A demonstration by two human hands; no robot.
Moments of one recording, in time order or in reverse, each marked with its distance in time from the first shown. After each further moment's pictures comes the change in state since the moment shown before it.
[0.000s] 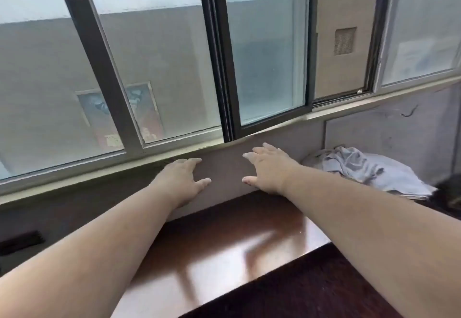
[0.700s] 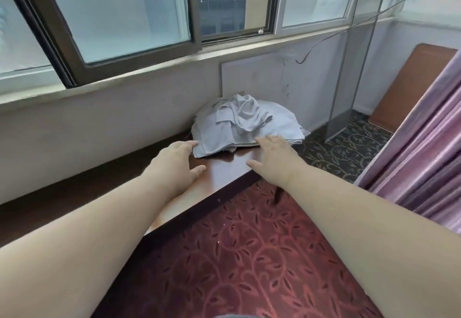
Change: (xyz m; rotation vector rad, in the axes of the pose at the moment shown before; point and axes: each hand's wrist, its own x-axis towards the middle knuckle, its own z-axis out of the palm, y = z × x) left_hand 0.059 0.306 0.217 -0.186 -0.143 0.271; right_hand -0.167 0.339 0.101 0.121 -0.079 0.486
